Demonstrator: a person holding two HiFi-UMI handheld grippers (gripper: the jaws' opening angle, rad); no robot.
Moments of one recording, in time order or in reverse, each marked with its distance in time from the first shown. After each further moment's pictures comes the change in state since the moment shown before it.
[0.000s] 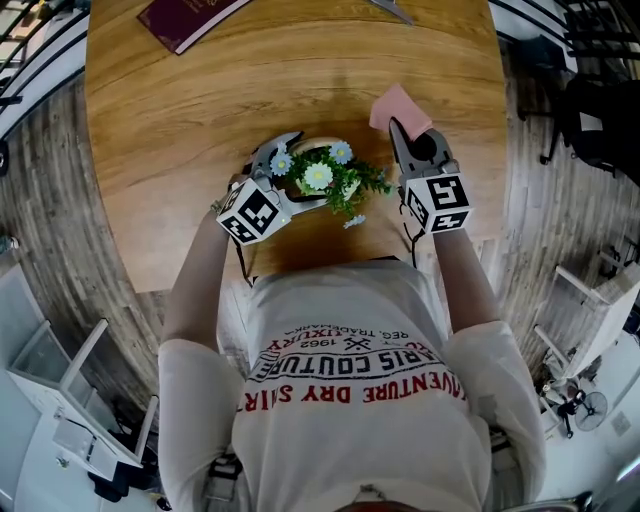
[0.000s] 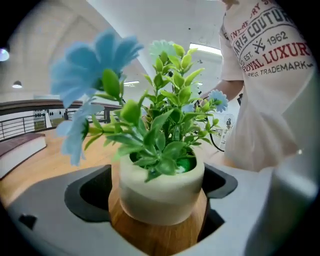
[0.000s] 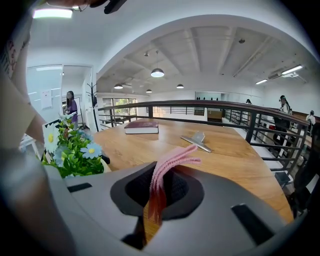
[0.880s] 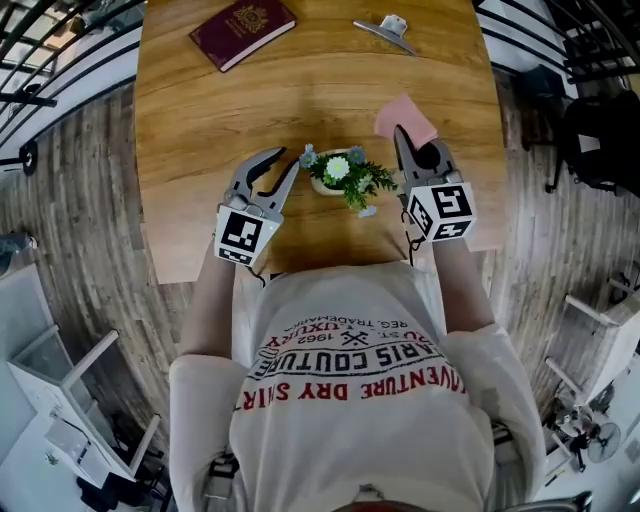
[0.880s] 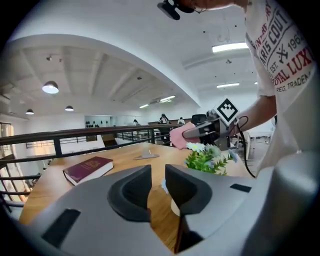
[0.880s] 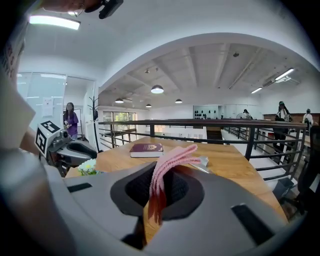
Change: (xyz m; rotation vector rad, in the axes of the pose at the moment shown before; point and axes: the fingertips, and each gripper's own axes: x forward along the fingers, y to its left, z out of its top) left arm -0.126 0.052 0.066 -0.077 -0.159 0.525; right arm -0.029 0.028 0.074 0.015 -0.175 -0.012
